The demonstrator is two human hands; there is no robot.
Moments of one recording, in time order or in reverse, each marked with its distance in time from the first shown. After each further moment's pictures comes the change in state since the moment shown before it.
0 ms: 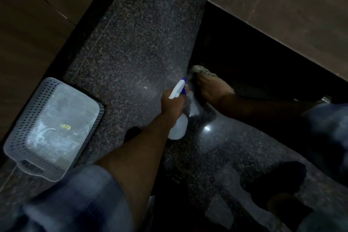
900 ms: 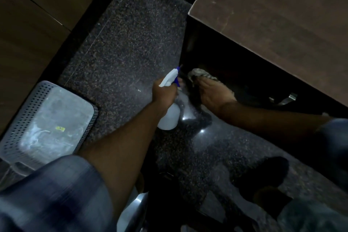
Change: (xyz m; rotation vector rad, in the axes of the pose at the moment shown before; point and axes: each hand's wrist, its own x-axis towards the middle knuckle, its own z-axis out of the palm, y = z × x) left_hand 0.000 0.040 -0.001 0.022 -0.005 0.126; right_hand -0.054 0.018 -0.033 -0.536 -0.017 -0.075
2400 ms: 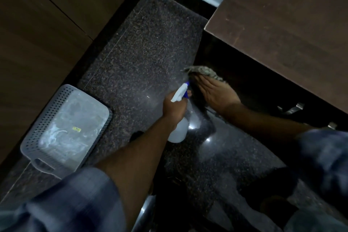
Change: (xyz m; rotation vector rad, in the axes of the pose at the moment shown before) left_hand -0.033 0.000 -0.015 -0.017 -0.021 -0.023; right_hand 0.010 0.016 -0.019 0.136 0.169 0.116
